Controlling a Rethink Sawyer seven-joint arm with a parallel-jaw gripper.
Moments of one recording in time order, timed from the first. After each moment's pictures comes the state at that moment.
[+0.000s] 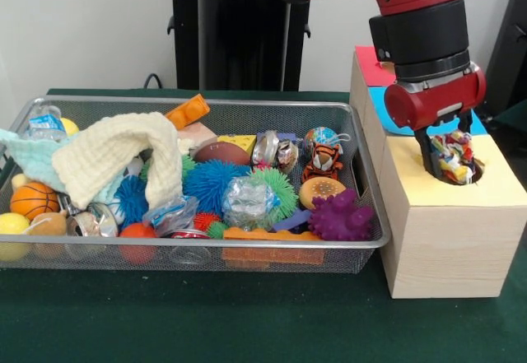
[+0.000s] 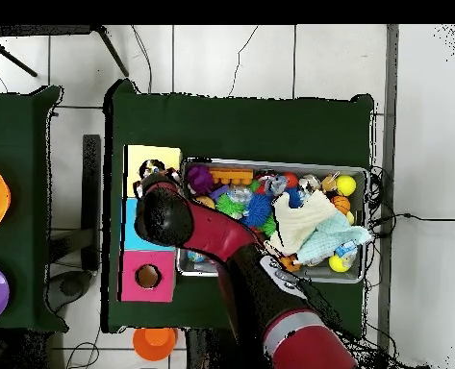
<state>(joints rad) -0.31 -0.63 0.39 1.91 0.32 -0.01 0.90</state>
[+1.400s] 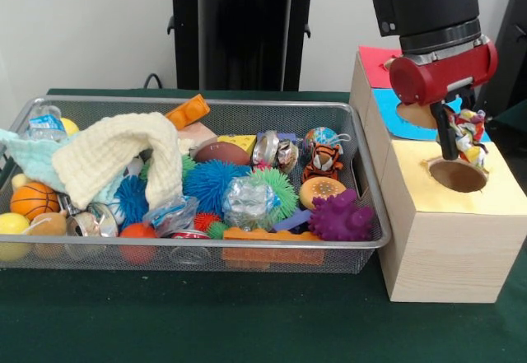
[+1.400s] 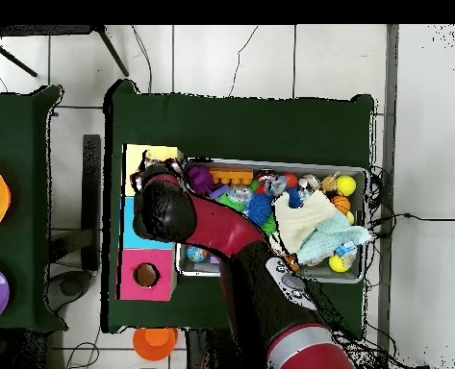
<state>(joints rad) -0.31 -0.70 0.39 1.89 0.32 0.05 0.90</state>
